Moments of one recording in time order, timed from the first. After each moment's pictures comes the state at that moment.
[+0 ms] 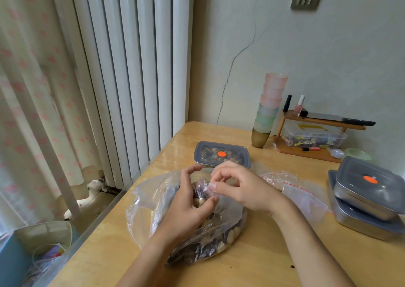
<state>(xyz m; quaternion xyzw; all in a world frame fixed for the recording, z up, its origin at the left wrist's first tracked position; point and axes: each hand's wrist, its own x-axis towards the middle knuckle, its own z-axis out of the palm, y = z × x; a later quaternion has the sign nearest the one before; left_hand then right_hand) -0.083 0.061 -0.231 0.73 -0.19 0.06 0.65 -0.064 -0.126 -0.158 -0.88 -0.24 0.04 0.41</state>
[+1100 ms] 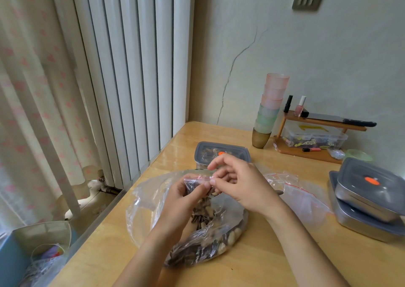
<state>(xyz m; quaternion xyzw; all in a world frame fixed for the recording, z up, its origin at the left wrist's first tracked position) -0.080 0.060 -0.219 0.61 -0.08 0.02 0.79 -0.068 -0.114 -0.156 -0.86 -0.21 -0.05 0.46</state>
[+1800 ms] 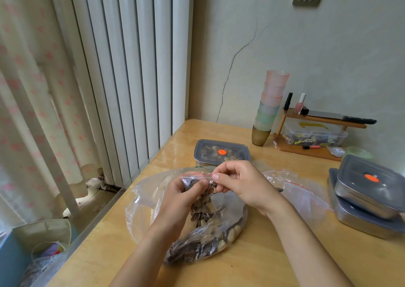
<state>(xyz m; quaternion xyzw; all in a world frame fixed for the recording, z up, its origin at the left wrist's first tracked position) -0.073 0.061 -0.225 0.59 -0.05 0.01 0.80 -0.062 -0.118 -0.165 -0.82 -0.14 0.03 0.55</state>
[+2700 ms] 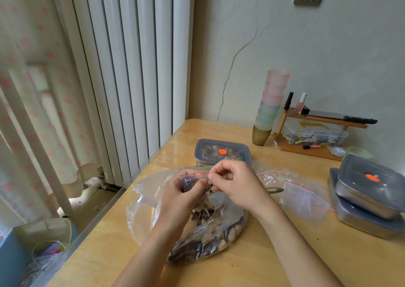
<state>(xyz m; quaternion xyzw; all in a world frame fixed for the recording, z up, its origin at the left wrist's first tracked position) -0.077 0.059 -0.222 0.60 -0.06 0.06 0.80 -0.061 -0.101 -0.175 -0.85 -0.13 -0.05 0.50</state>
